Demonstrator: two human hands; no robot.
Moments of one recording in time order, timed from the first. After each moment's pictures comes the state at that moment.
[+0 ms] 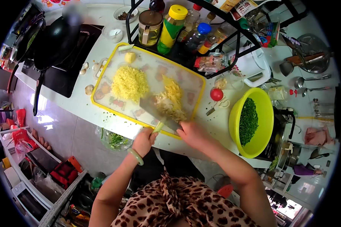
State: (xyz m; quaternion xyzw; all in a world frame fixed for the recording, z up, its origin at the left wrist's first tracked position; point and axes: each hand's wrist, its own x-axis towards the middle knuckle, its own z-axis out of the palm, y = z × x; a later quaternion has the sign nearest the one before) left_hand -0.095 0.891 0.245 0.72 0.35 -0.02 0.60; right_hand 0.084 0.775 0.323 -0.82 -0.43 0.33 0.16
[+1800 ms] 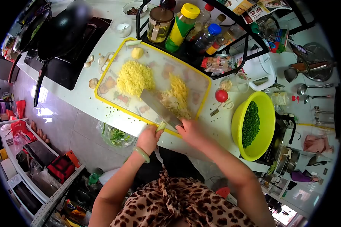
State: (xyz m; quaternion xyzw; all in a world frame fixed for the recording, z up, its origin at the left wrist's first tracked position) left_hand -0.089 0.883 0.243 0.77 0.37 -0.02 0.52; right_hand 0.075 0.785 0.311 -0.82 -0.43 0.33 0.20
